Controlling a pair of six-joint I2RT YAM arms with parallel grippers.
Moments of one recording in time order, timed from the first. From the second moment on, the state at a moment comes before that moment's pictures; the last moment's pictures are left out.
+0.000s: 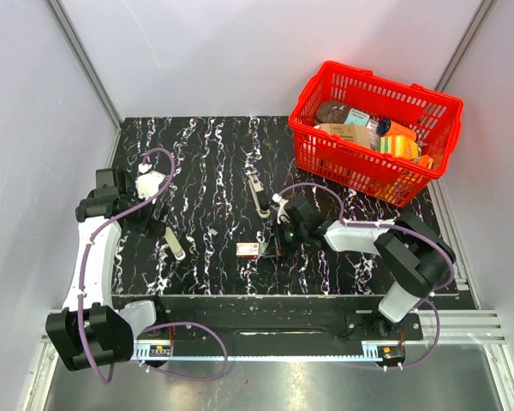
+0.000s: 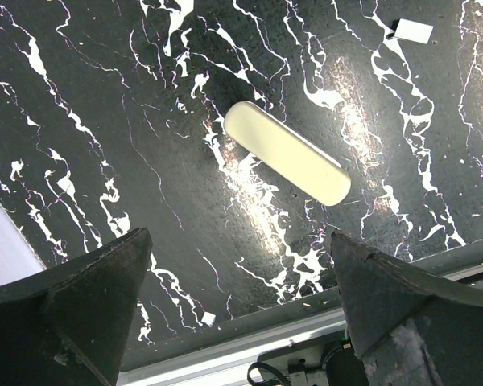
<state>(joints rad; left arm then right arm) 0.17 1.09 1.00 -0.98 0.25 0.53 0.75 1.66 0.76 0.08 -0.41 0.58</state>
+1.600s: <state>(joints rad) 0.17 1.00 0.99 -1.00 0.28 0.53 0.97 1.79 1.24 -0.15 0.01 0.52</state>
